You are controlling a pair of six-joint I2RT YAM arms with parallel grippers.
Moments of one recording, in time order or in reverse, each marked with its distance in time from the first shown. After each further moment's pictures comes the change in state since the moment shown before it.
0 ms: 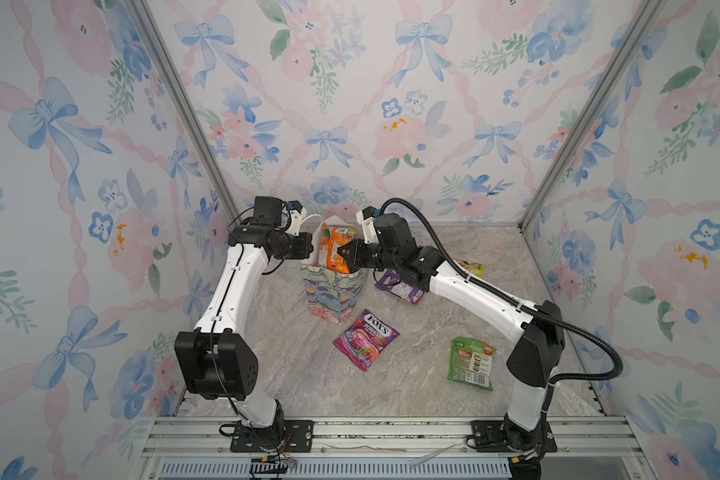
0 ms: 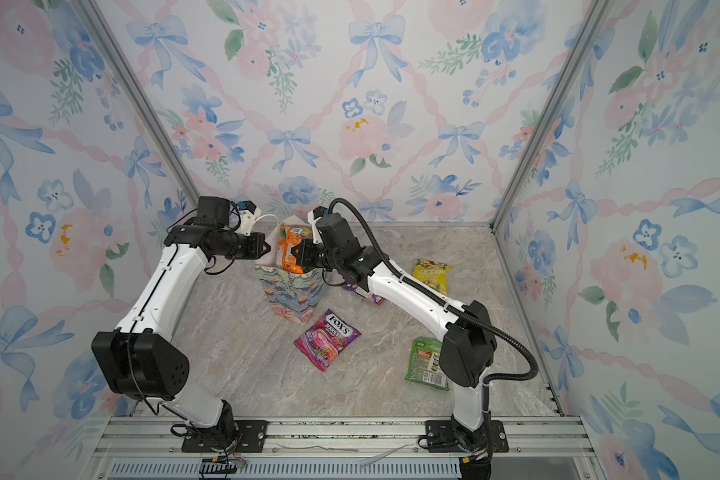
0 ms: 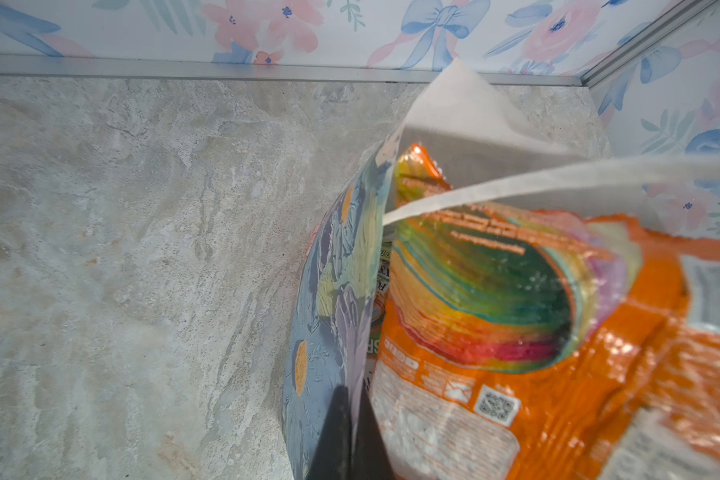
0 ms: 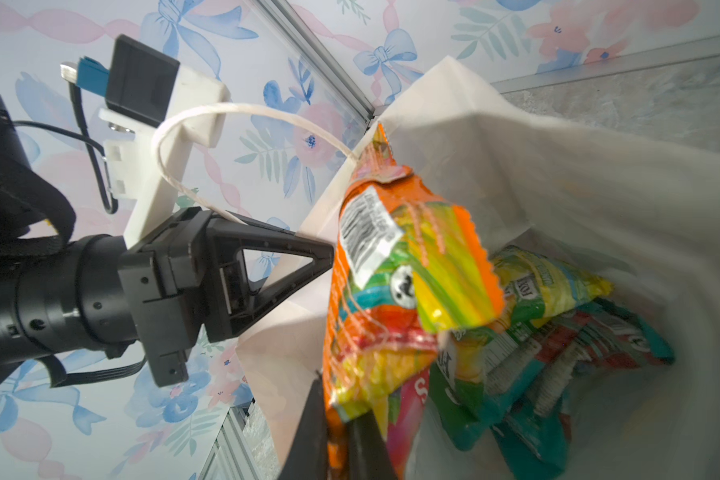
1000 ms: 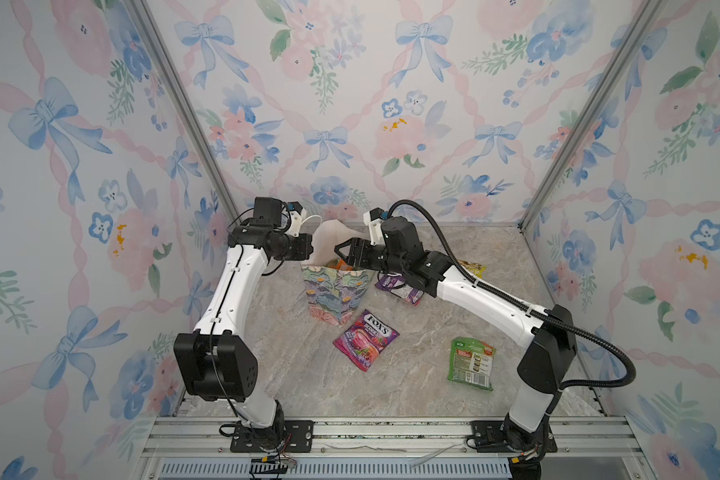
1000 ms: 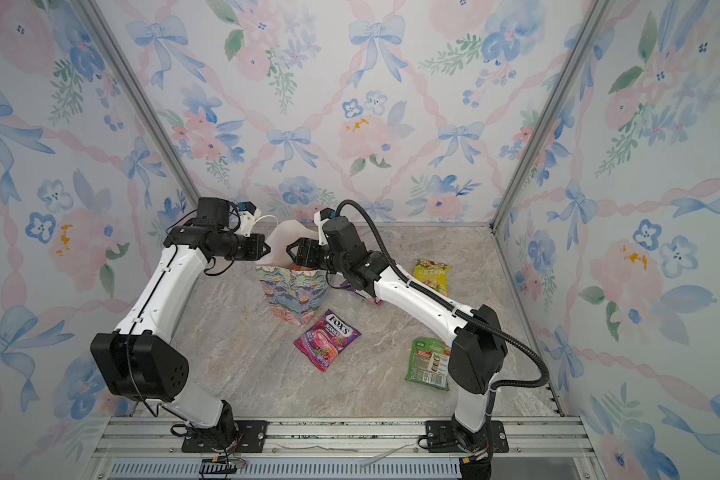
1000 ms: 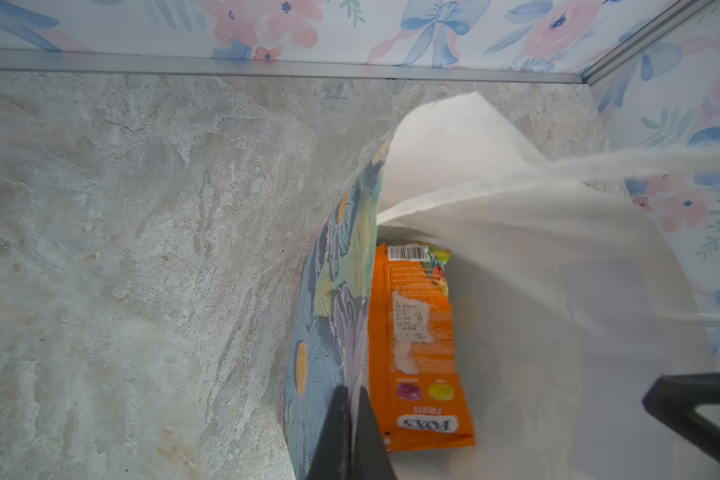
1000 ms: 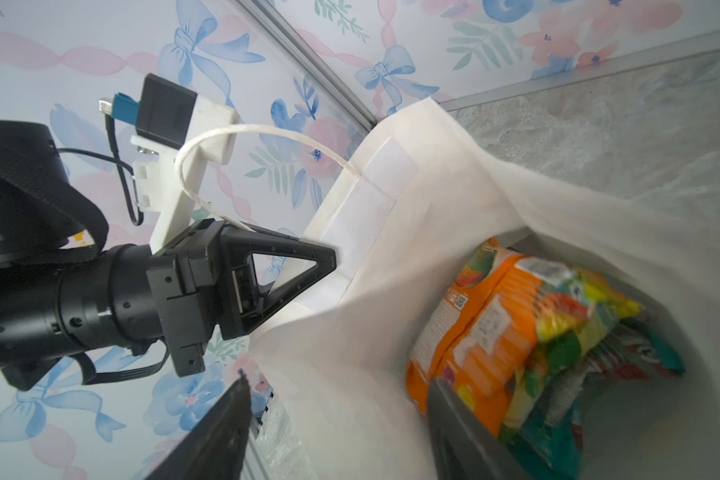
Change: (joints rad) left arm 0.000 -0.008 -0.006 -0.004 0.000 0.000; right arm -0.008 -0.059 -0.082 0.072 0.011 0.044
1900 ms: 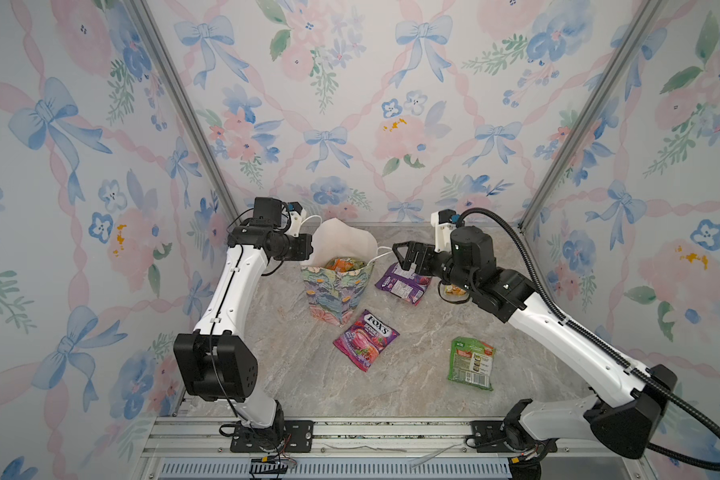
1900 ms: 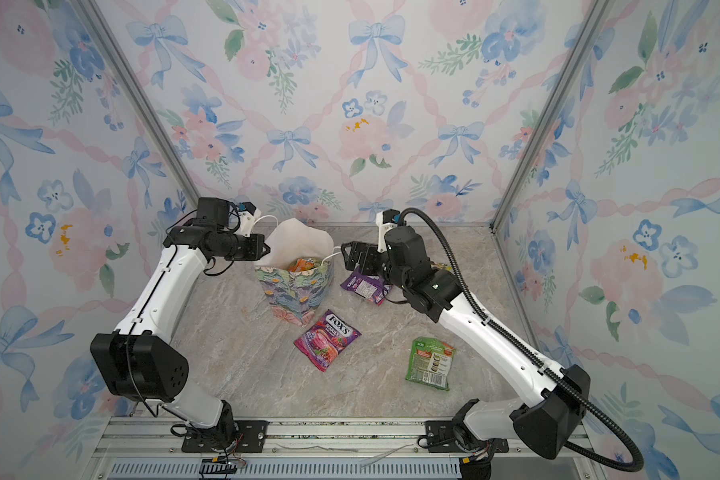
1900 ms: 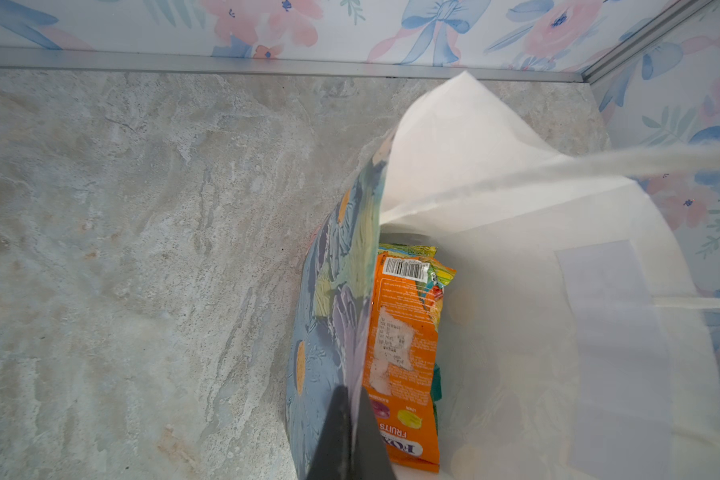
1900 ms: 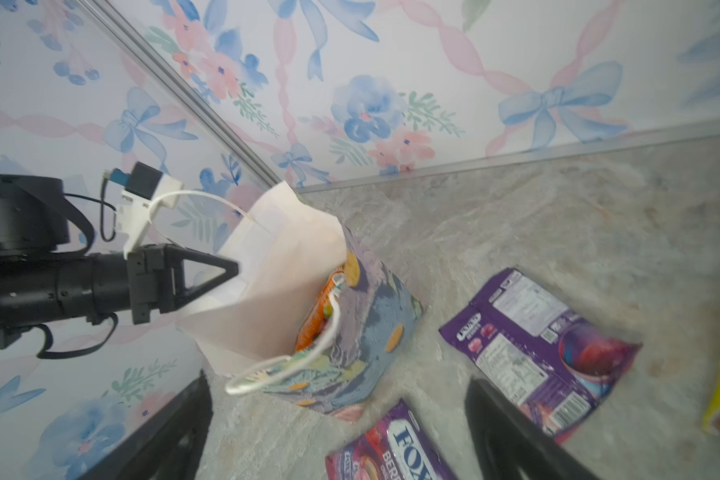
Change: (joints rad) left arm 0.001 -0.001 0.000 -0.004 0.000 0.000; right arm -0.117 -0.506 -0.405 -0.146 0.208 -0.146
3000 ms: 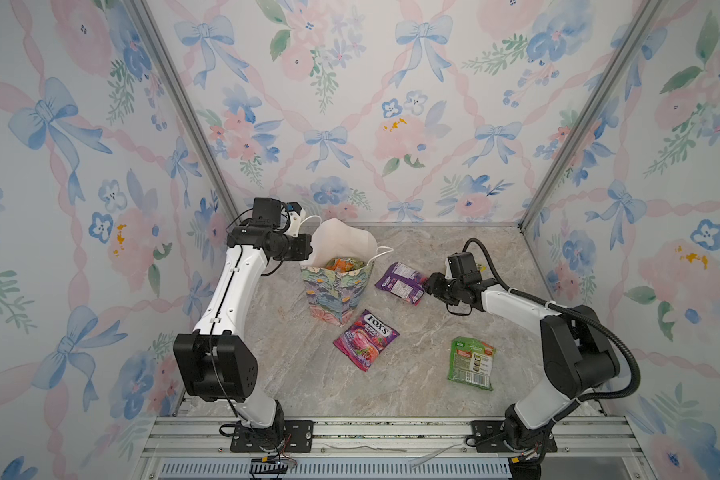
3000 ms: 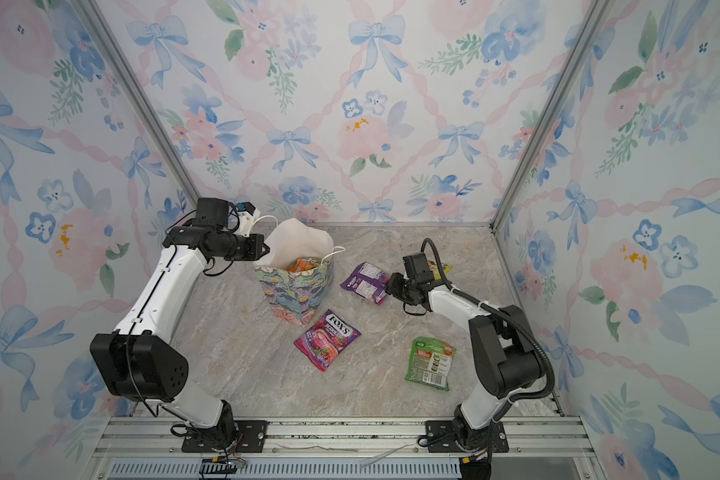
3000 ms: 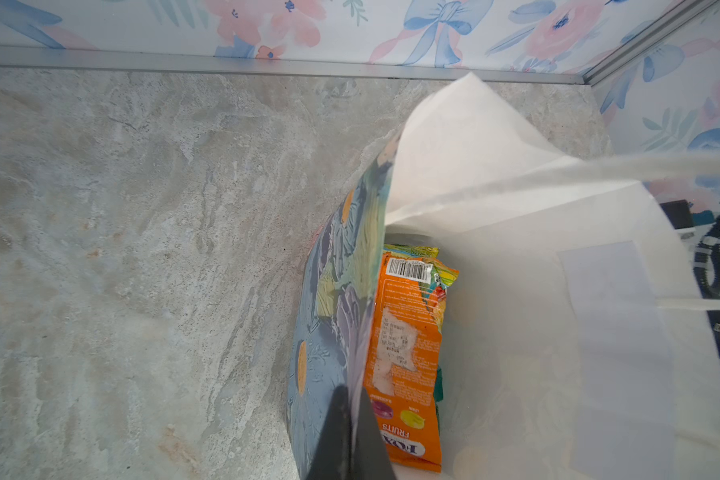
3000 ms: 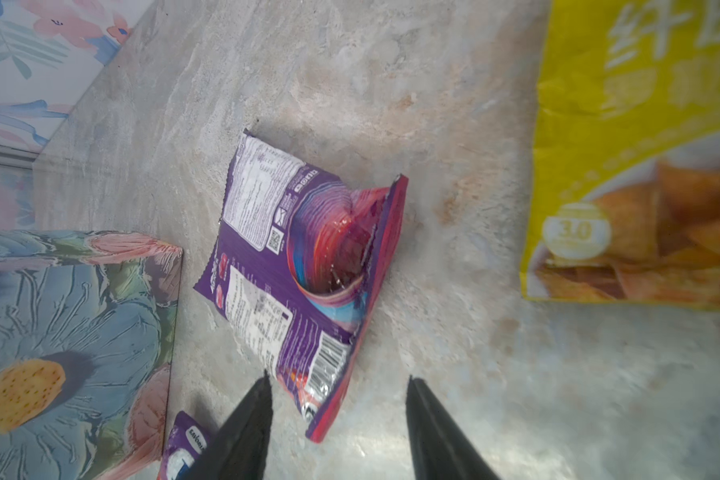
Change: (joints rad) left arm 0.005 -0.001 -0.006 0.005 0.001 0.000; right arm -0.353 0.395 -0.258 0.198 -0.198 0.090
